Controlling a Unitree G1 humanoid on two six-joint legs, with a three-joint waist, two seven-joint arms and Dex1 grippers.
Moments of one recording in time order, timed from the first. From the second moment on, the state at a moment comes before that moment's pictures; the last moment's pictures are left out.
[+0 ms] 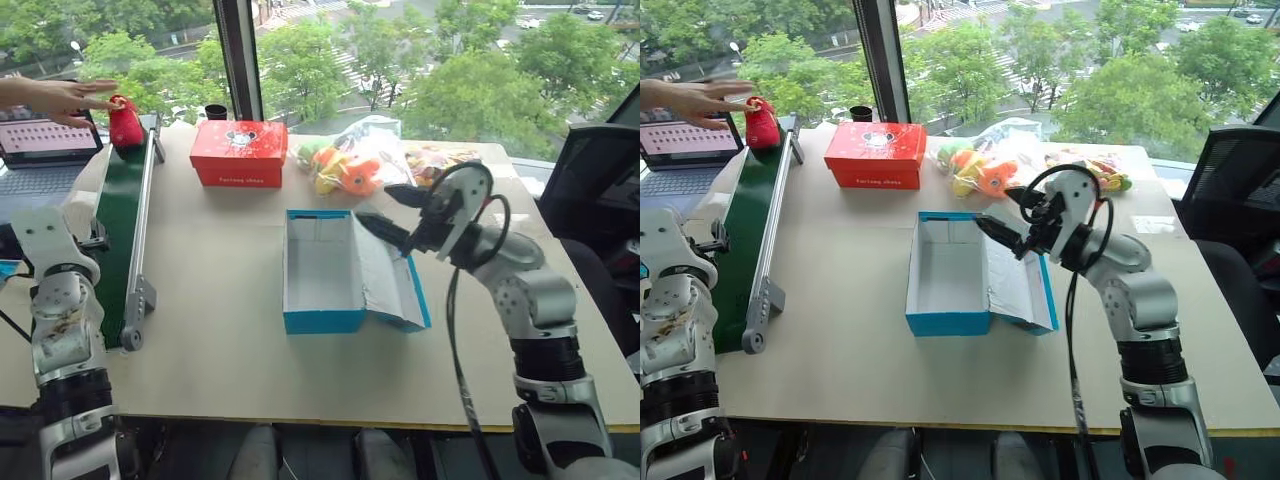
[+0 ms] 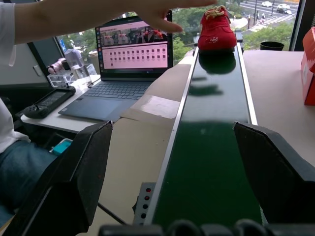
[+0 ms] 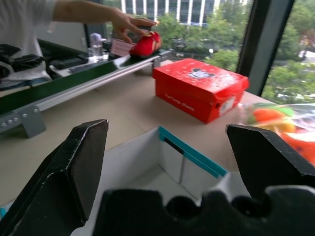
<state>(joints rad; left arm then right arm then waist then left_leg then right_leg) -0.40 0.55 0.52 0.16 -0.15 0.33 0.03 -0.63 -0.44 0.01 -0.11 0.50 0.47 0.74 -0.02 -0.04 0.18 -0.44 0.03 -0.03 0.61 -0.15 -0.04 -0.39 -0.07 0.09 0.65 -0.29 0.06</state>
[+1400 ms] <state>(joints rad) -0.57 0.69 0.49 0.45 -0.28 0.37 -0.25 -0.64 -0.27 0.16 -0.05 0.34 0.44 0.68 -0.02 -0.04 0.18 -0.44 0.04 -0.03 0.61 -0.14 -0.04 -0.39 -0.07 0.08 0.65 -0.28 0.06</state>
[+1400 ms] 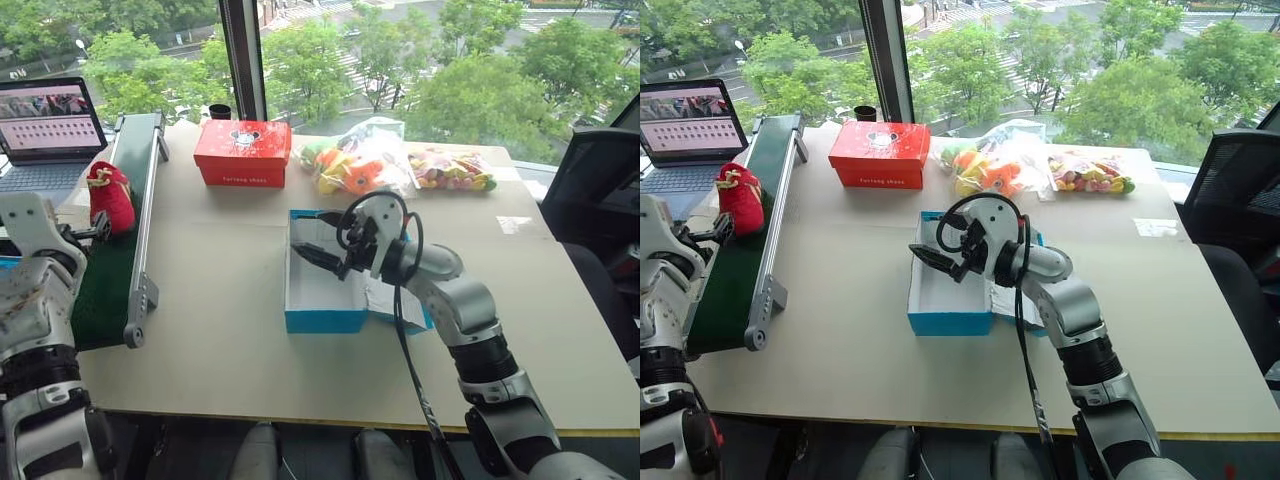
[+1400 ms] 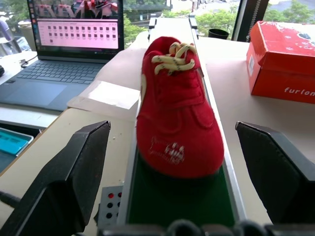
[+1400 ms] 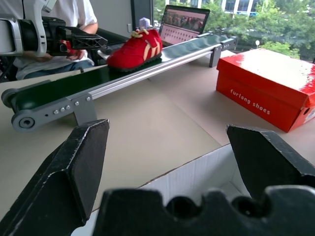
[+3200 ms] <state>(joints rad) -0.85 -0.03 0.15 -0.12 -0.67 0.82 -0.05 -0.78 -0.13 -0.38 -0.08 0.99 0.88 0.18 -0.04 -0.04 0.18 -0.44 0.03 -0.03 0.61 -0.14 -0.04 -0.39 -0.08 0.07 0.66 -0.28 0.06</state>
